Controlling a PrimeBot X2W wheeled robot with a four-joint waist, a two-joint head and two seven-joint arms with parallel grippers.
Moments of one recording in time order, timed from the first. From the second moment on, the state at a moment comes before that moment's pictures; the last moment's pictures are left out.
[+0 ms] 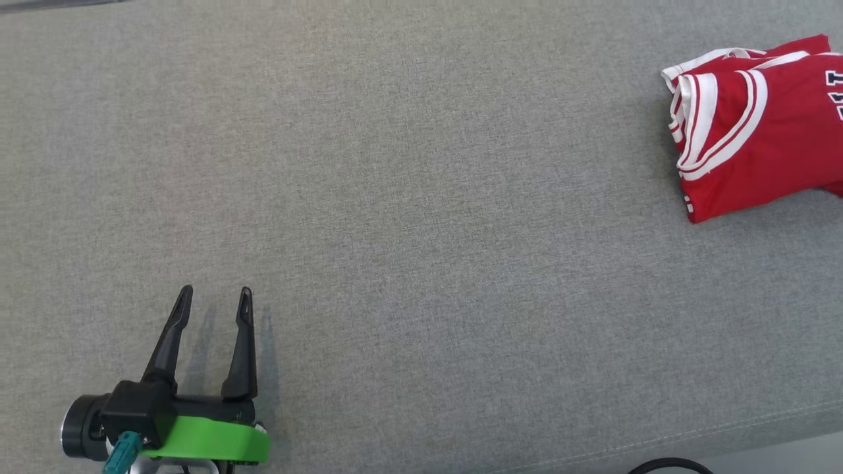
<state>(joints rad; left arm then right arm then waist) 0.01 0.07 -0.03 0.03 -0.13 -0.13 -0.26 -0.90 -0.78 0.46 0.92 0.74 0.13 -0.26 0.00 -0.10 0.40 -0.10</state>
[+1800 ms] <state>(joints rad) 0.07 0.05 0.00 0.30 -0.23 -0.08 -0.26 0.08 -0.12 -0.07 0.19 0.03 0.13 -0.26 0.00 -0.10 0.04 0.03</state>
